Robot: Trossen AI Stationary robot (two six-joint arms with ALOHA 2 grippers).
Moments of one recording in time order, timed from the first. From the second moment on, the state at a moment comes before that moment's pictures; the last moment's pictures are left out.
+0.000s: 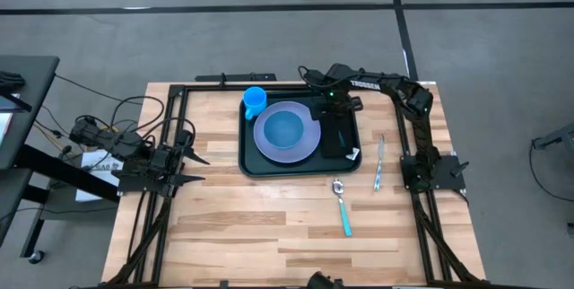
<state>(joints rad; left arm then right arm) -0.42 0.16 0.35 -0.13 -0.18 0.15 -0.59 2.07 1.57 -1.22 -0.05 0.76</state>
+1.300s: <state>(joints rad) -0.42 0.16 0.35 -0.13 -0.19 0.14 -0.58 2.10 1.50 -1.14 -0.05 0.78</state>
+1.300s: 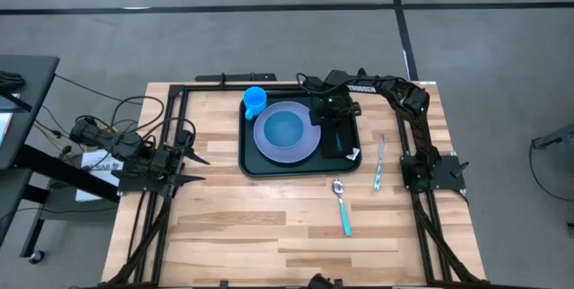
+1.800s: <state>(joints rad) -0.42 0.16 0.35 -0.14 -0.19 0.14 -0.57 2.02 1.59 -1.23 0.01 0.73</state>
